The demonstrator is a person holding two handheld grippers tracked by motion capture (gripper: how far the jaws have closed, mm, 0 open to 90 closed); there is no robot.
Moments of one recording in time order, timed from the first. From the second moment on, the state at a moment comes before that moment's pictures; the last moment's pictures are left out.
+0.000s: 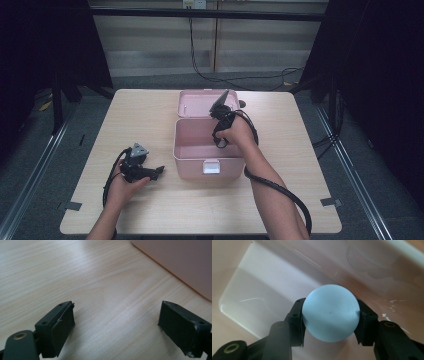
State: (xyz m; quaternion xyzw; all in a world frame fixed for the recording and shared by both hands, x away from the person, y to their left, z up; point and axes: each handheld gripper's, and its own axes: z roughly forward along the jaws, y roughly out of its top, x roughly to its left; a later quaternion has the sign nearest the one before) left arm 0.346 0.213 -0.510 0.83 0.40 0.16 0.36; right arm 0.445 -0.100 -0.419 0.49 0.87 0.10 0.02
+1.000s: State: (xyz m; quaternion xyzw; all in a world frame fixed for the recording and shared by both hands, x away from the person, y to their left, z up) left arm 0.346 0.212 -0.510 0.83 0.40 0.16 0.36; right arm 0.446 -0.092 -0.425 0.50 0.86 0.10 0.03
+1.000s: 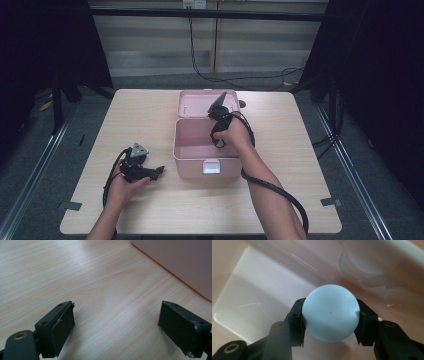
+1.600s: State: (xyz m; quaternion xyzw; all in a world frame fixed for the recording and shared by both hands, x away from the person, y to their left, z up) left arm 0.346 0.212 -0.510 0.83 0.40 0.16 0.36; right arm 0.448 -0.086 -0.436 0.51 0.86 0.10 0.03
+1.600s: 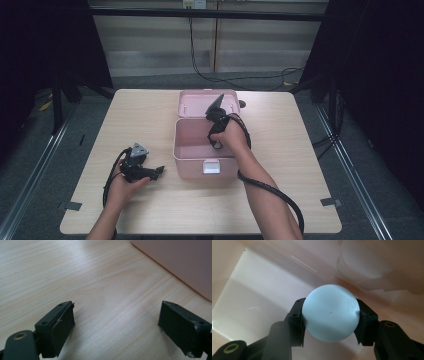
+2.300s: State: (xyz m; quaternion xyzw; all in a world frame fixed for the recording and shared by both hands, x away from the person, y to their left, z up) left arm 0.346 0.212 -0.510 0.83 0.40 0.16 0.36; right arm 0.450 -0.085 -0.445 0.50 0.86 0.09 0.04
